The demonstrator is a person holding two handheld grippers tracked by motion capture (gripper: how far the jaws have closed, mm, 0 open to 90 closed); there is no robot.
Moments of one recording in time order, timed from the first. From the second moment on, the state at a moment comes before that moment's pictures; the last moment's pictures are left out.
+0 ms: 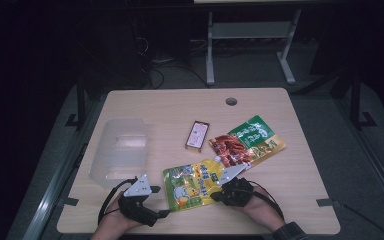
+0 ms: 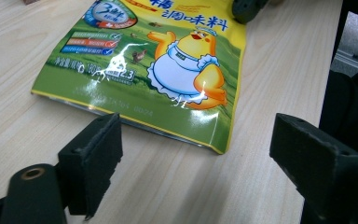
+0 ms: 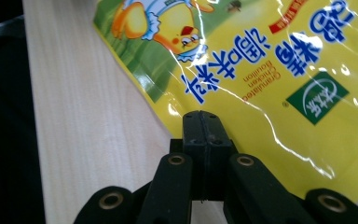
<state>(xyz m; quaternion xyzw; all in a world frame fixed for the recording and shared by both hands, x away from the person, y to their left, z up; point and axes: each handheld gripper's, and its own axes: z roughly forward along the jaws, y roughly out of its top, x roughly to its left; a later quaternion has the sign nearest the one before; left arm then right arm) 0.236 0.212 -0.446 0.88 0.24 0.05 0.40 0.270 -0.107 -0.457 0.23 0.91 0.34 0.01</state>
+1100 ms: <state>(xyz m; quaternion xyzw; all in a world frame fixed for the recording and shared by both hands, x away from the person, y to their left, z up) 0.299 0.158 -0.418 0.86 0.33 0.12 0.37 0.285 -0.144 -0.447 0.28 0.89 0.37 0.03</state>
